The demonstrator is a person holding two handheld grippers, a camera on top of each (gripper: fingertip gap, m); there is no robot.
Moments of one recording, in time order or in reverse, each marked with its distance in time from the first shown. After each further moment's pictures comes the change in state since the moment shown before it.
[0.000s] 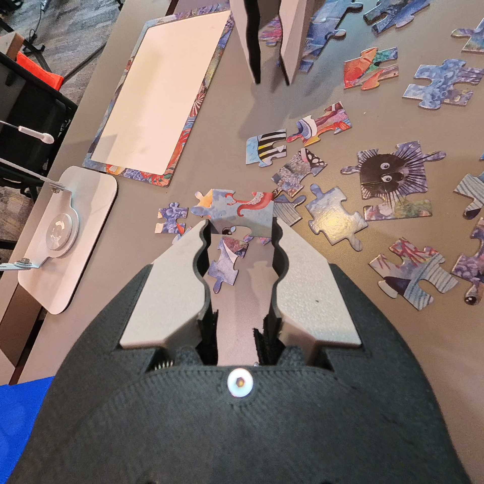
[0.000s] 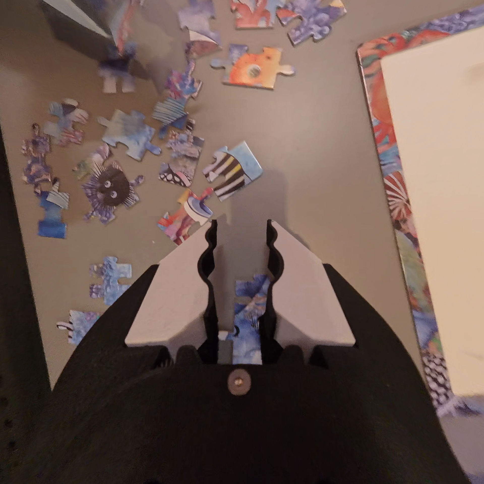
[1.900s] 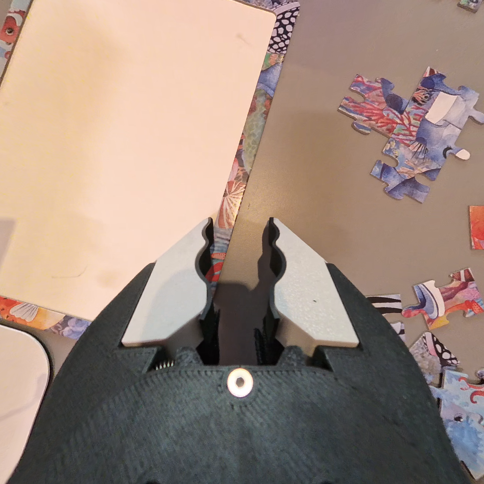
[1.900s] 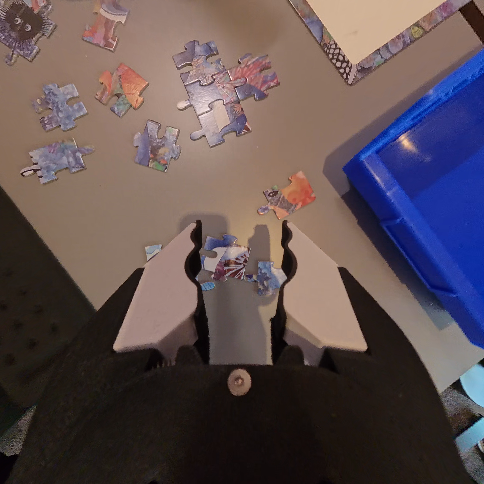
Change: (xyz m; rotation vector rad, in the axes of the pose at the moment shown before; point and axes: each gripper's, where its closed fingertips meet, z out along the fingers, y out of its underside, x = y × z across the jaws) left arm -0.054 -0.068 0.195 -0.145 0.363 -0.195; right arm -0.023 0.189 -0.152 0.054 0.379 0.263
